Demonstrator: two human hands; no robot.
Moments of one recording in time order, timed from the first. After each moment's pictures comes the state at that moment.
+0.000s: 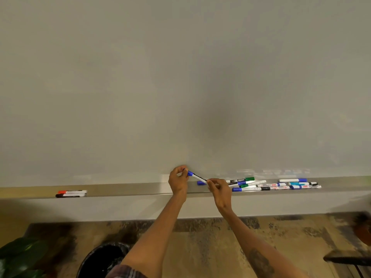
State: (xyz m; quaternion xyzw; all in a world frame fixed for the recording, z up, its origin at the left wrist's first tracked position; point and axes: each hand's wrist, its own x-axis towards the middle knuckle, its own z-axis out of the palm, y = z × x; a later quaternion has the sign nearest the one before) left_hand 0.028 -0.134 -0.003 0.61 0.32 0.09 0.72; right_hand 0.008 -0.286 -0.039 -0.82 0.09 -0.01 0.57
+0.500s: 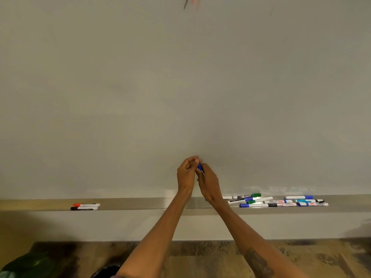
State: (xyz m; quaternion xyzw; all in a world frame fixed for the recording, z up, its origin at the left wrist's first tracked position) left_hand 0.019 -0.113 0.099 0.65 0.12 0.12 0.74; right_hand 0.021 -0.205 0.078 -0.86 -0.11 -0.08 0.50
